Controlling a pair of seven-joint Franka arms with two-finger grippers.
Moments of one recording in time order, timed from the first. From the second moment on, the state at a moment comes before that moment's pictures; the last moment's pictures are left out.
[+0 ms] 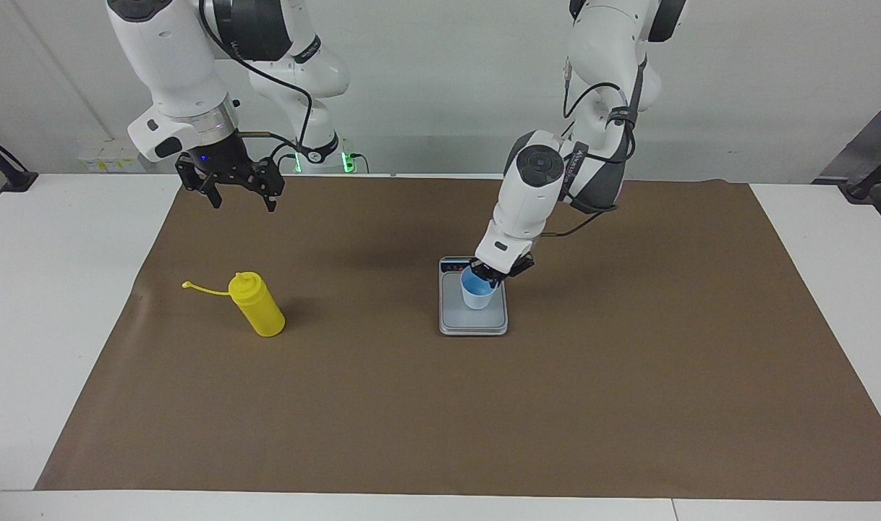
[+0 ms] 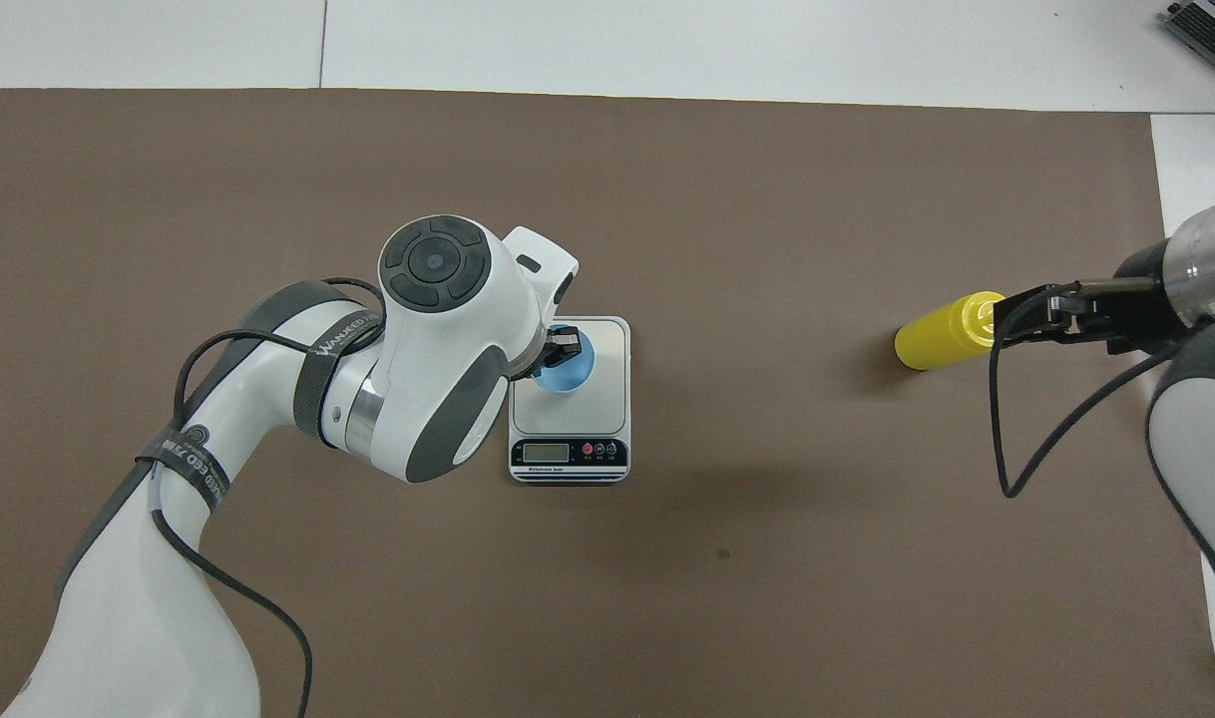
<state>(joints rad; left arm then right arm) -0.57 0.33 -0.01 -1.72 -0.11 2.06 -0.67 0.03 0.00 0.03 -1.62 -0.02 1.60 0.13</state>
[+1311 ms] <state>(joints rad) -0.57 0.28 0.03 -1.72 -0.10 2.04 -0.67 0.03 0.00 0.03 -1.62 -0.02 1.61 0.13</state>
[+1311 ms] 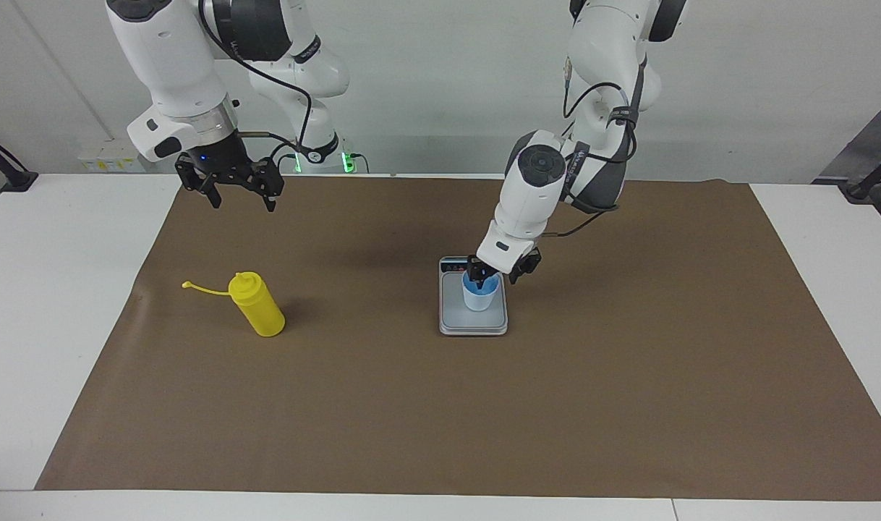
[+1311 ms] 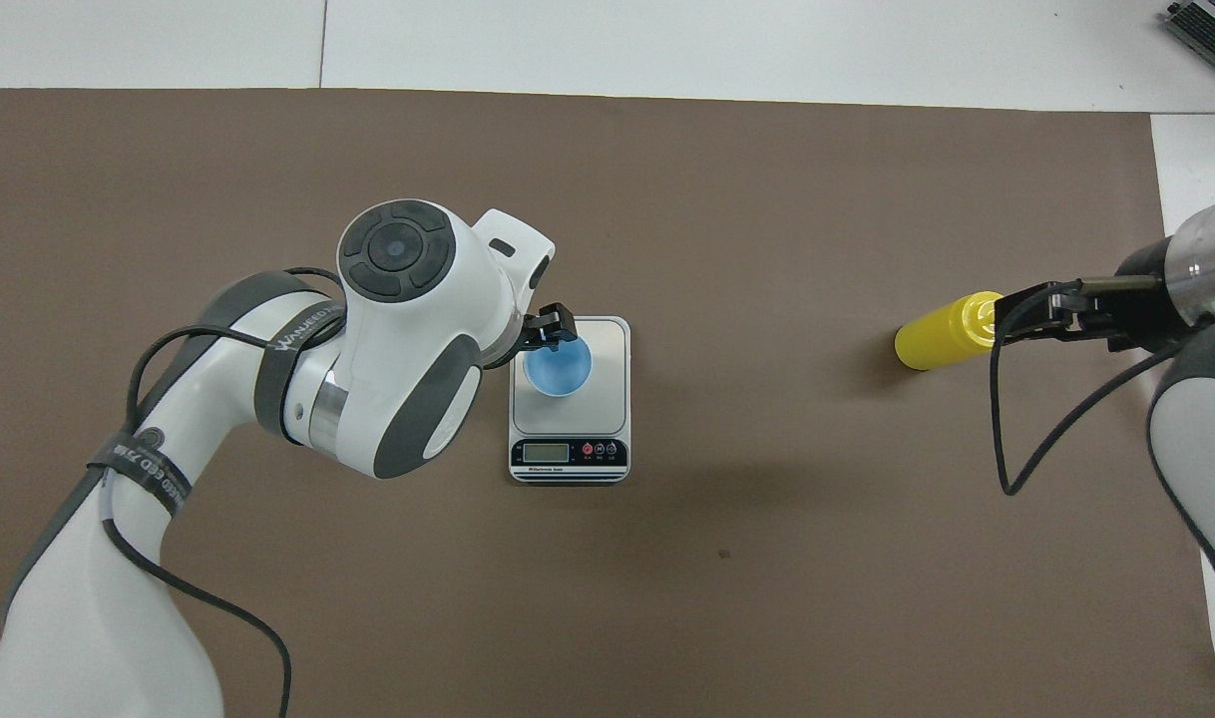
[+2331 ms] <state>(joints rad) -0.29 0.10 0.06 -1.70 -0.04 1.81 -0.27 -0.03 -0.01 0.03 -1.65 -0.01 1.63 -0.07</state>
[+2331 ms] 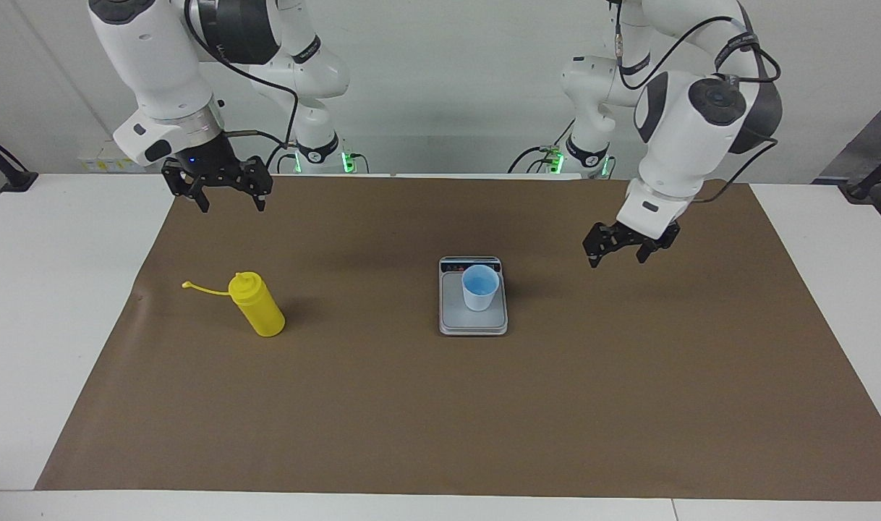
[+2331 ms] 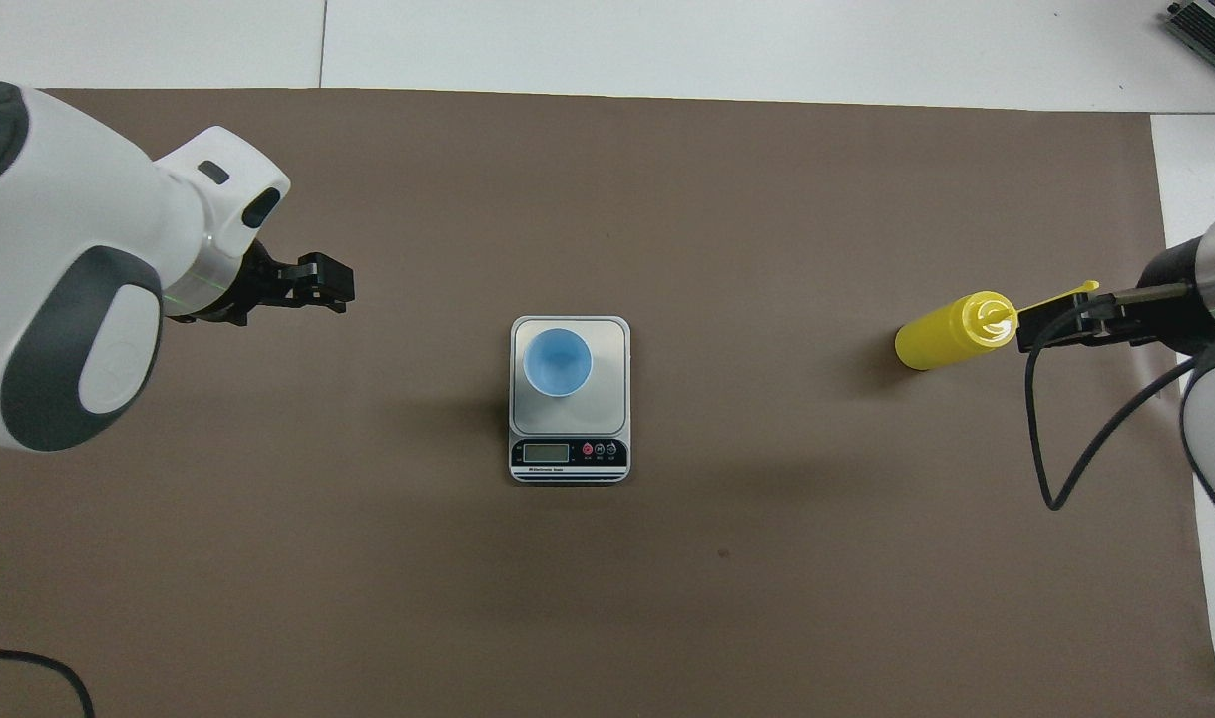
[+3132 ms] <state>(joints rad) -0.04 0.01 0.06 -1.65 0.04 1.65 0.21 -0.25 -0.11 0.02 -2.01 0.23 1.99 -0.71</state>
